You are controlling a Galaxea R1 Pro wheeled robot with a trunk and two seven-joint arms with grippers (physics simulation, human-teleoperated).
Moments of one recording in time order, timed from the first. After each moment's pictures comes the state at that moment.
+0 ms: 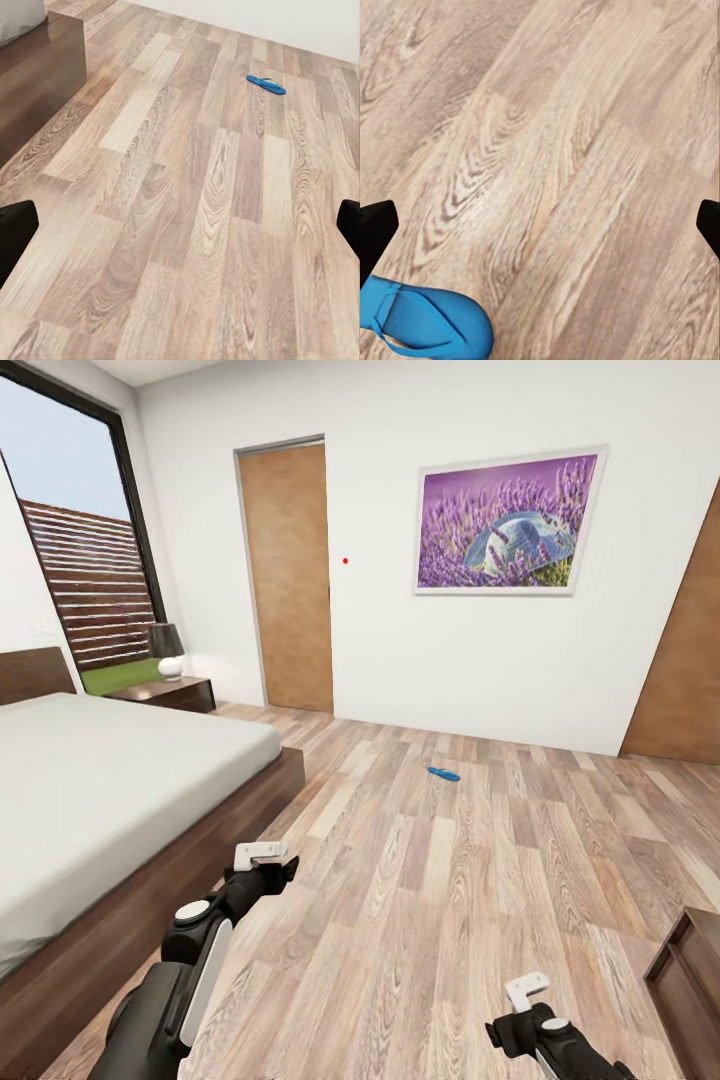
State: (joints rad) left arm -0.35 -0.08 -0.01 -1.39 0.07 0.53 -0.07; right arm -0.43 -0.13 0.13 -0.43 0.10 0.21 0.09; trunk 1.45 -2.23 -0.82
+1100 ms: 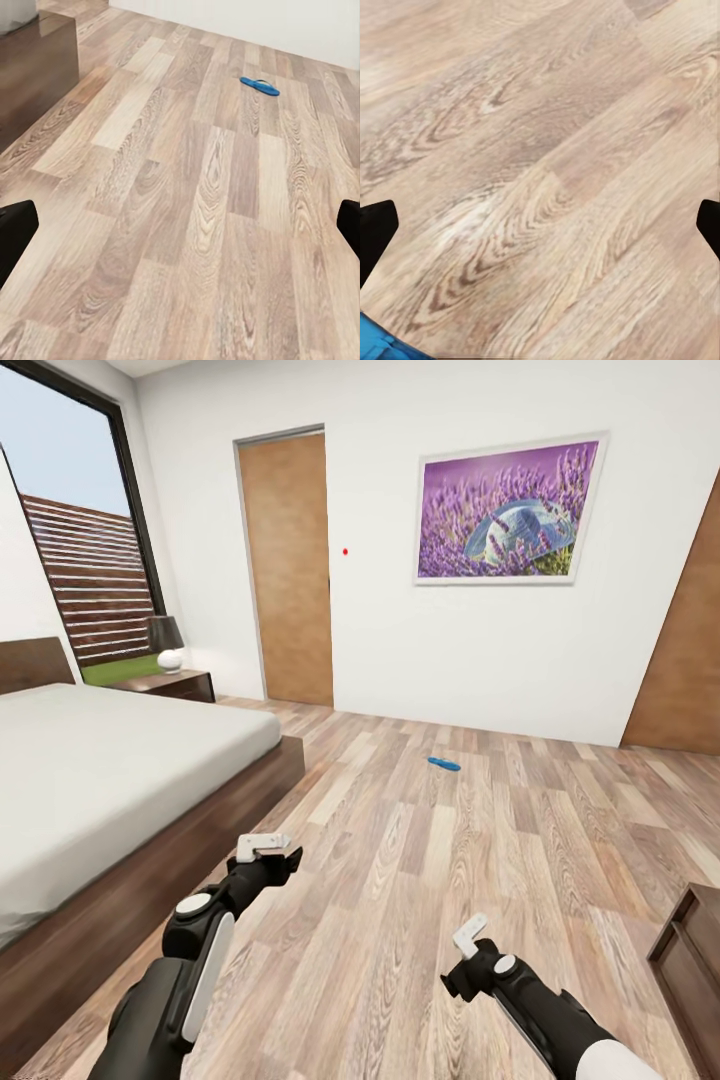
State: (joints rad) left arm -0.35 -0.09 -0.02 -1.45 0.07 0.55 -0.07; right arm -0.53 -0.12 0.46 -0.59 0.10 0.29 0.18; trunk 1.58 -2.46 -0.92
